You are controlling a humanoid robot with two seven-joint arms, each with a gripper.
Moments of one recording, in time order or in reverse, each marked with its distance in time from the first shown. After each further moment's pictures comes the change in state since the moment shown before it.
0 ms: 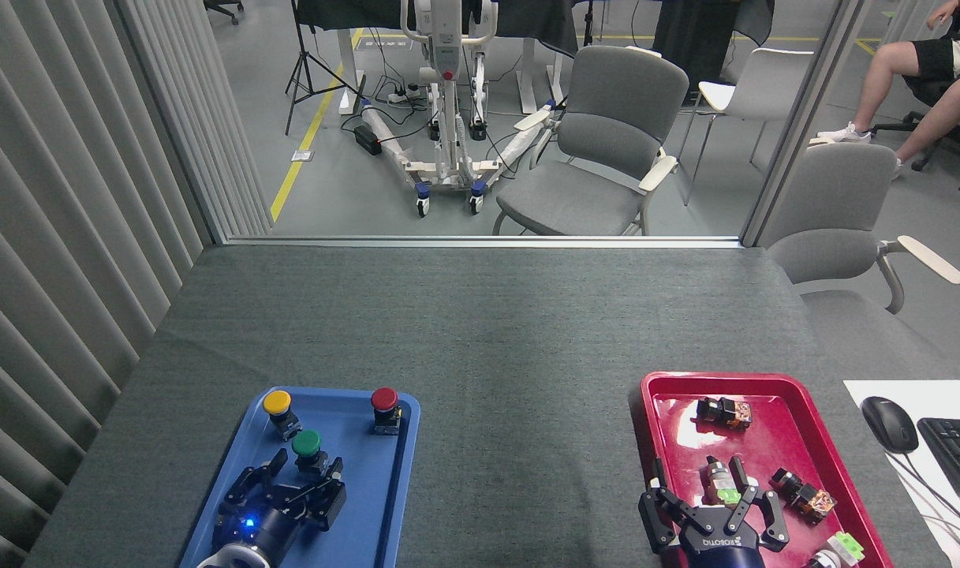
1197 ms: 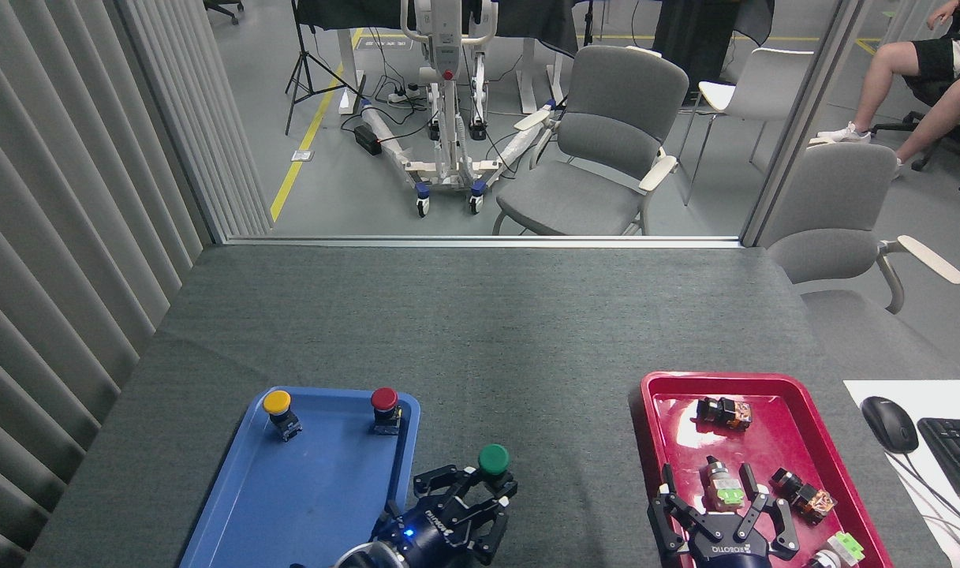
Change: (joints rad) left arm -0.048 -0.213 -0.265 -0.049 -0.186 -0.237 0.058; right arm 0.016 -0.014 -0.008 -0.005 -0.011 0.019 -0.008
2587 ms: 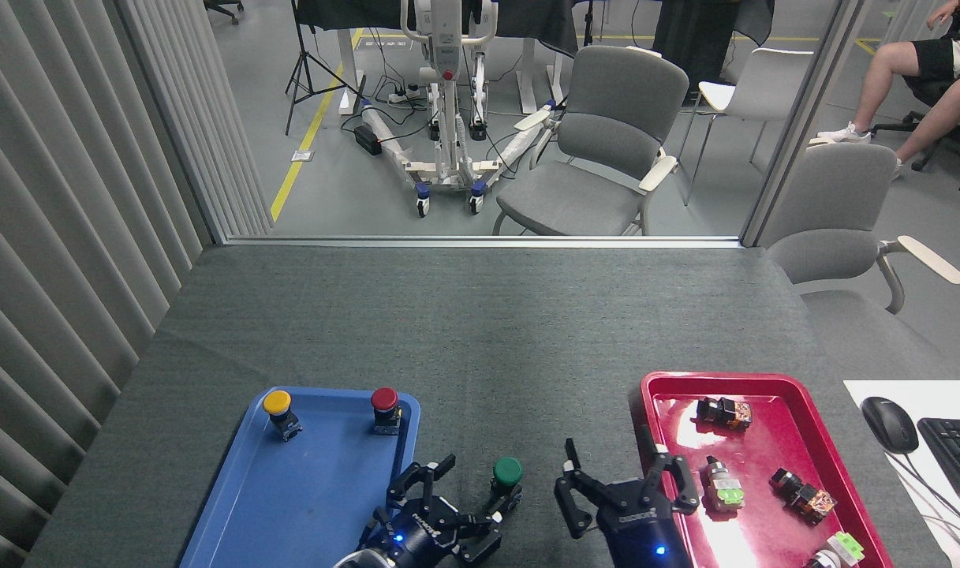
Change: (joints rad) left arm 0.046 0.054 -0.008 -0.057 0.025 0.116 0.018; right arm -0.091 0.025 0.275 -0.012 -0.001 0.034 0.026
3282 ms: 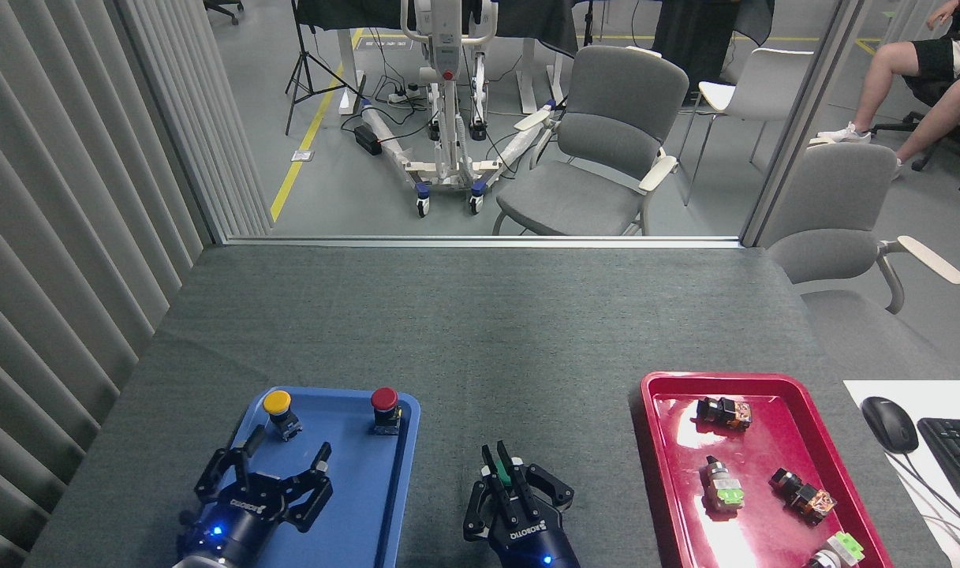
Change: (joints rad) left arm 0.187 0.181 0.403 -0.283 0.098 0.048 -0.046; right arm -0.083 0.094 0.253 0.156 0.005 0.135 0.047
